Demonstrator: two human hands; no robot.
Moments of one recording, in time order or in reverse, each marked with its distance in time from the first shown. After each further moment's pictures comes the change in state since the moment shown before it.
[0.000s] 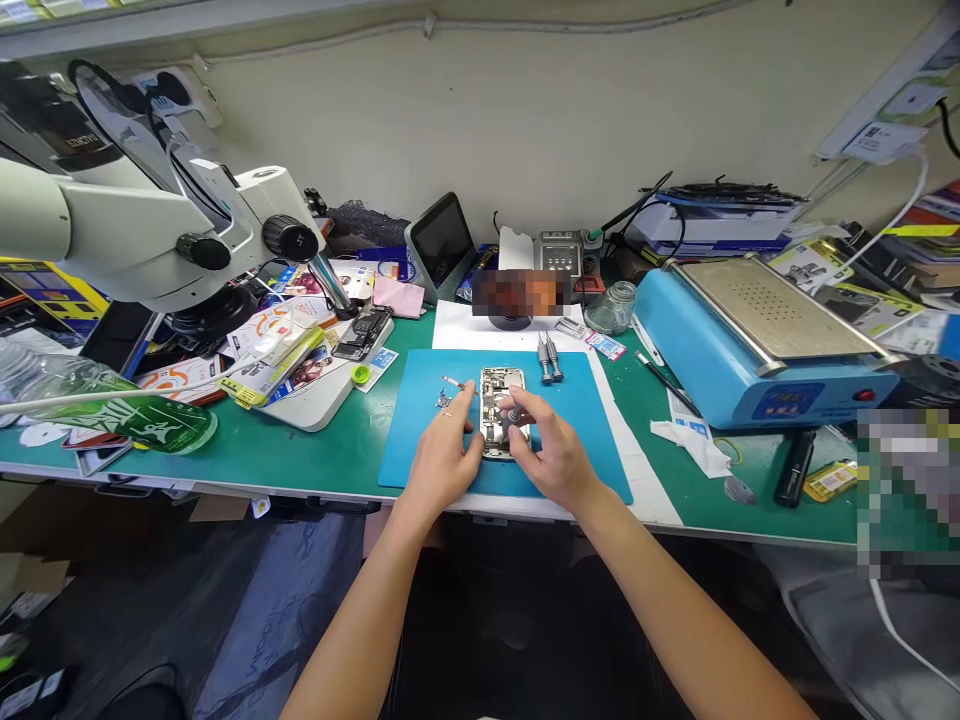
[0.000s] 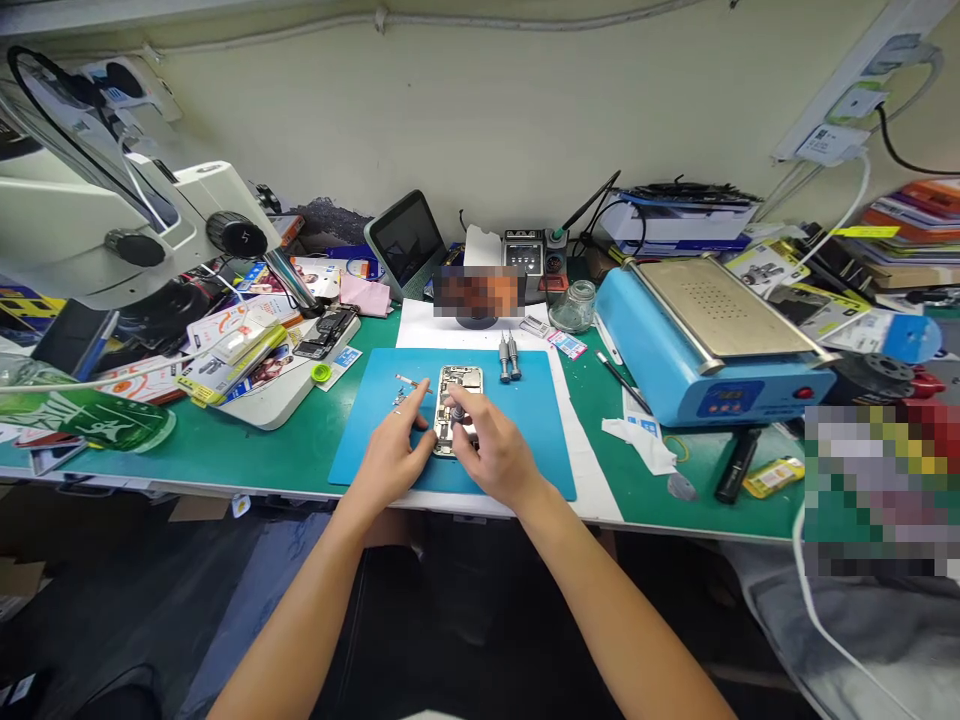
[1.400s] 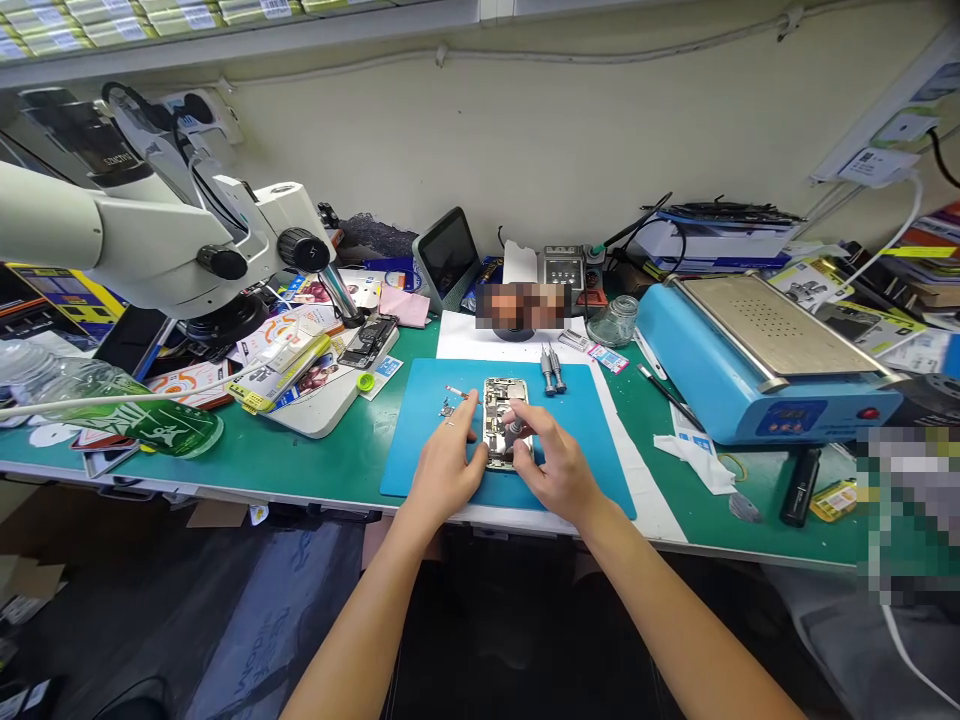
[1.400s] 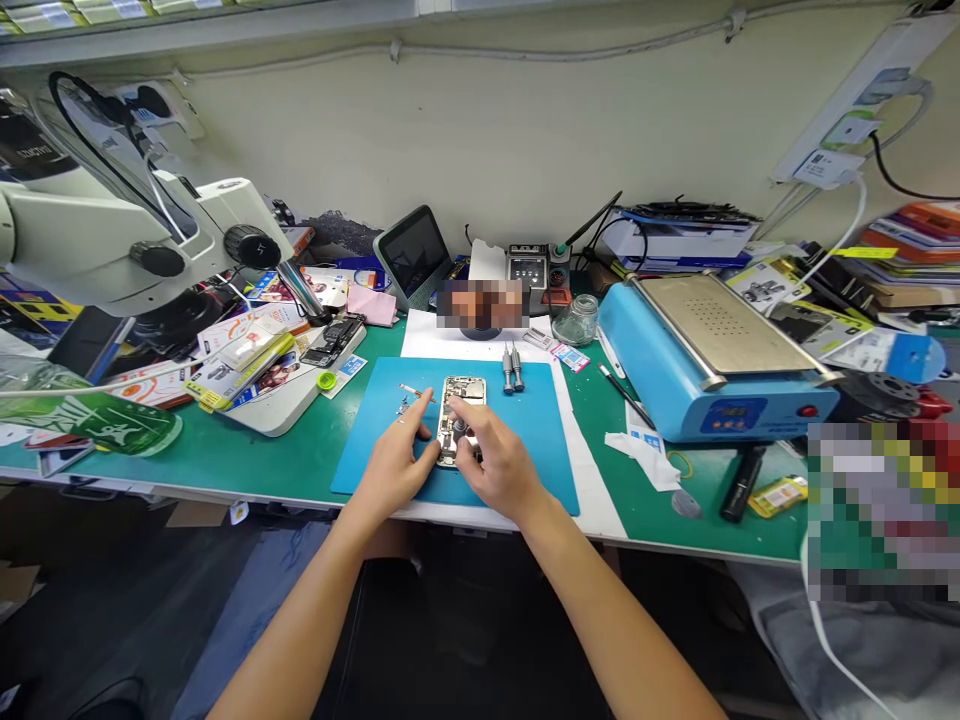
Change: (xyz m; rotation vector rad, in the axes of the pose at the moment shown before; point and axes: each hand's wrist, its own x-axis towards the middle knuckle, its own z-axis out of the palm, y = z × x) left_hand 0.000 0.000 0.000 -0.030 -0.010 -0.033; right_hand 0.002 -0.001 -0.003 0.002 -0.023 -0.015
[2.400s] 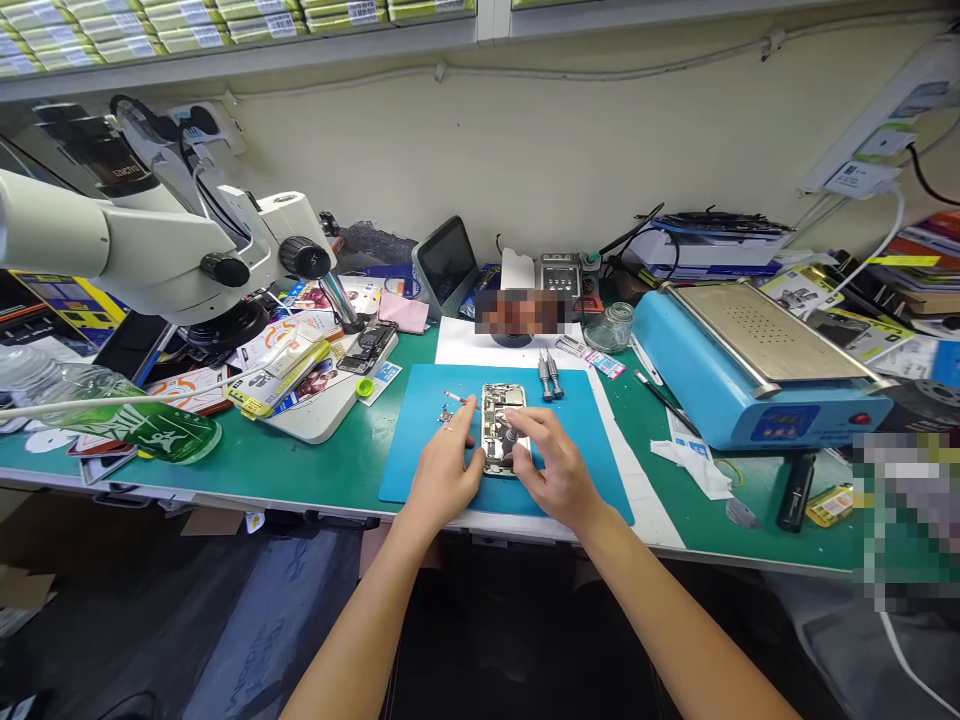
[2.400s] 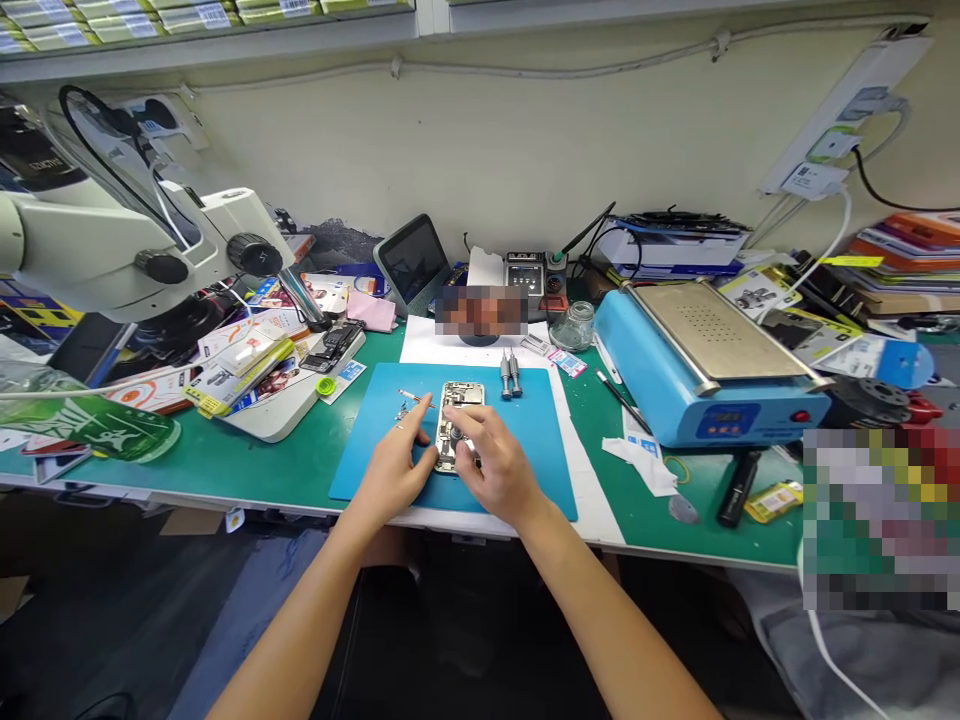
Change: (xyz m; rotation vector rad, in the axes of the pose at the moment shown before) left_hand -0.001 -0.003 0.002 -0.004 0.008 0.033; right_hand 0.004 0.000 -0.003 -0.010 0.029 -0.051
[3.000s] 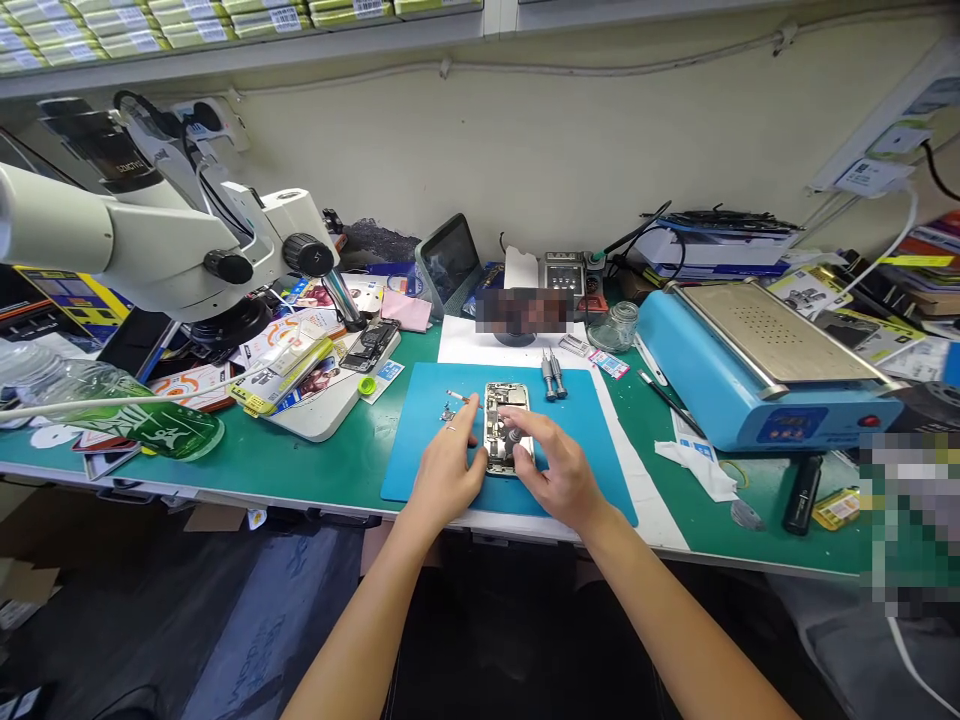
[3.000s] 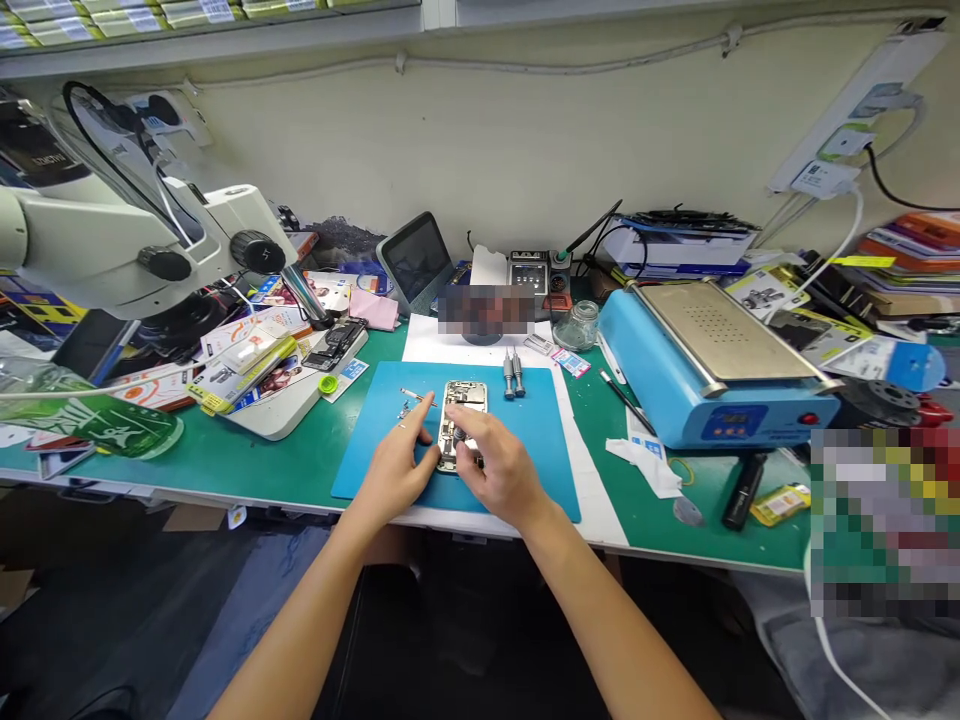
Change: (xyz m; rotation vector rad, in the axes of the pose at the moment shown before) left_hand 0.001 0.000 0.000 -0.005 -0.001 -0.003; right_hand -0.001 0.001 0.000 0.020 -0.008 -0.015
